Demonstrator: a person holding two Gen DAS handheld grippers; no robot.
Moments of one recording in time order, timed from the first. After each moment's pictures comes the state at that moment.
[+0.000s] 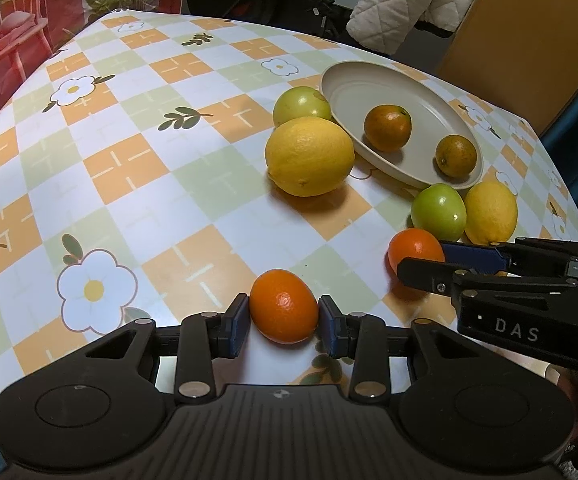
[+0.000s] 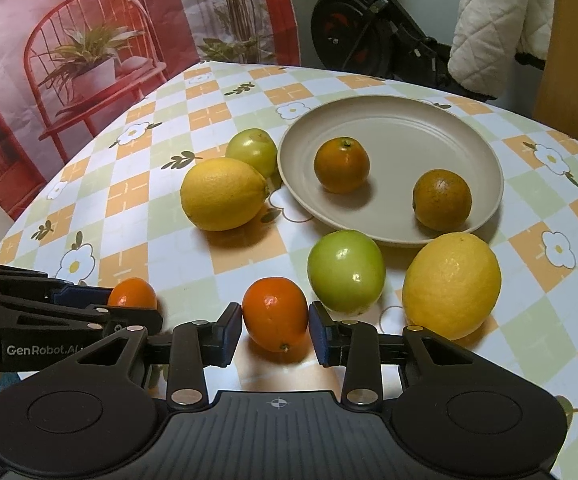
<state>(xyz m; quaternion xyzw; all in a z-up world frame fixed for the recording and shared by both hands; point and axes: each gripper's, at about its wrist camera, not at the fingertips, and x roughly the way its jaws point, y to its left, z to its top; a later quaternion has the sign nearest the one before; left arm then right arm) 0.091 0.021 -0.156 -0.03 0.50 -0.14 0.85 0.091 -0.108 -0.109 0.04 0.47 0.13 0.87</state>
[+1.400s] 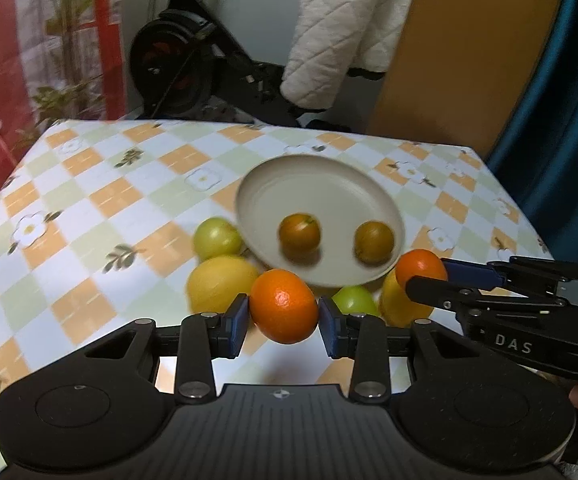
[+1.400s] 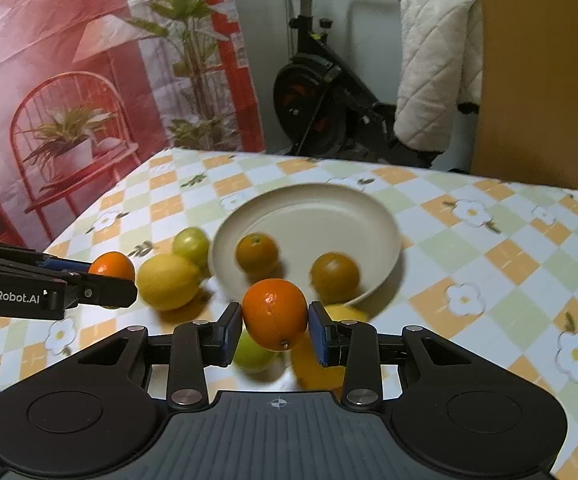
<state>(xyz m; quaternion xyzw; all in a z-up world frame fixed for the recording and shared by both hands) 0.112 -0.033 -0.085 0.02 0.42 -0.21 0.88 0.078 -0.184 -0.058 0.06 0.37 0.08 0.92</state>
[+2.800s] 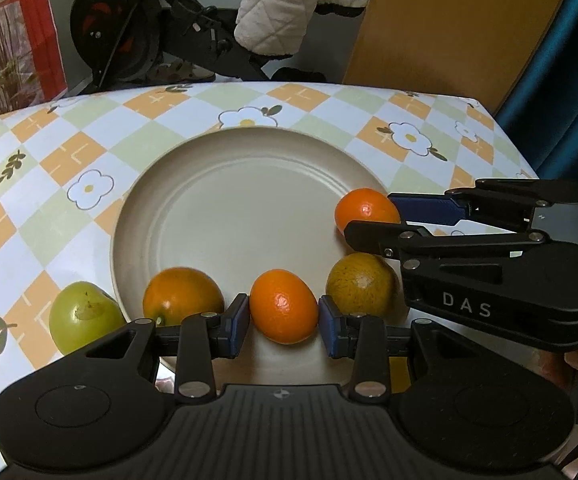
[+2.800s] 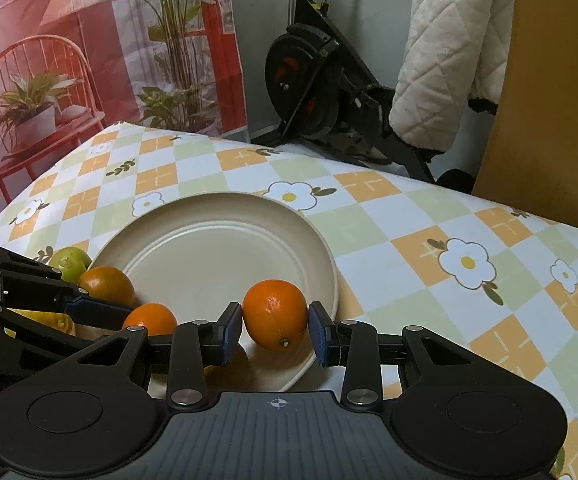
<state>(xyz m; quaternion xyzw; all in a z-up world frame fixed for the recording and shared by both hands) 0.216 -0.121 -0.156 0.05 0.49 -0.25 0.84 0.205 -0.232 -0.113 0.01 0.42 0.09 0.90</state>
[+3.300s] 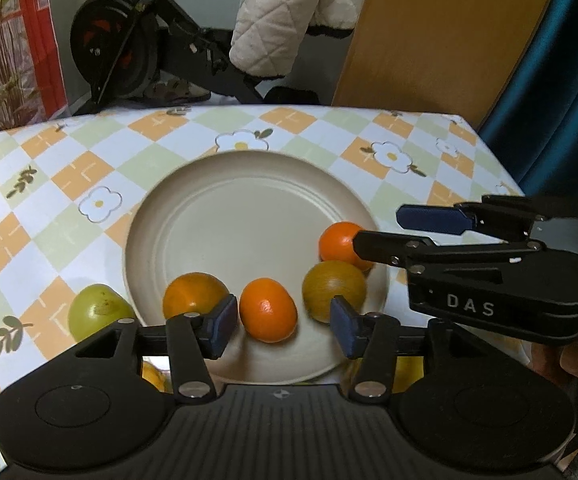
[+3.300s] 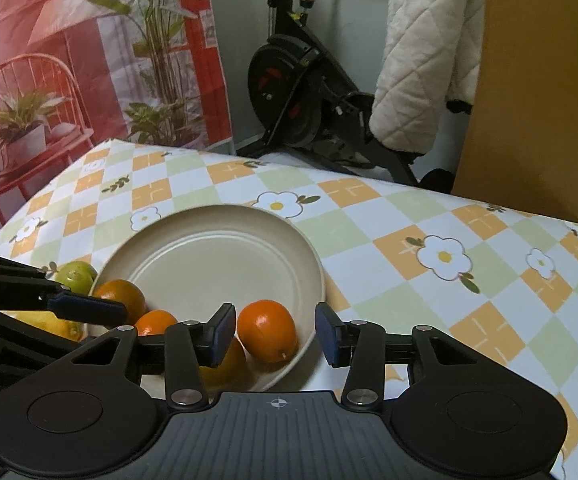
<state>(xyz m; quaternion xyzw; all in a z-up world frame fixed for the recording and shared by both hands) 0.194 -0.113 -0.129 0.05 0.46 -0.26 0.85 0.177 -0.238 -0.088 0.03 0.40 0.06 0.91</state>
